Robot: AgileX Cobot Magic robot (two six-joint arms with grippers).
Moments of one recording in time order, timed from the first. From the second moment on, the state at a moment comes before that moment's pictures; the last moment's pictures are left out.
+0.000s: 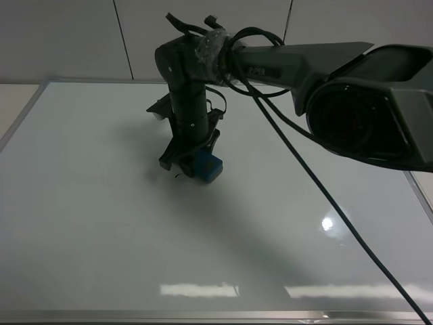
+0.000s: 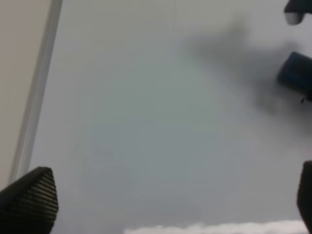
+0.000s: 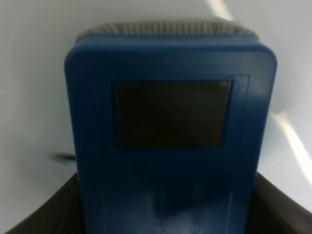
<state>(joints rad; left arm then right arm) 0.02 0.00 -0.50 -0.09 1.06 0.04 0.82 2.51 -2.09 -0.02 1.22 -0.20</state>
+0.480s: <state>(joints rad) 0.02 0.00 -0.50 -0.09 1.06 0.04 0.97 2.52 -2.11 0.07 1.18 -0.22</state>
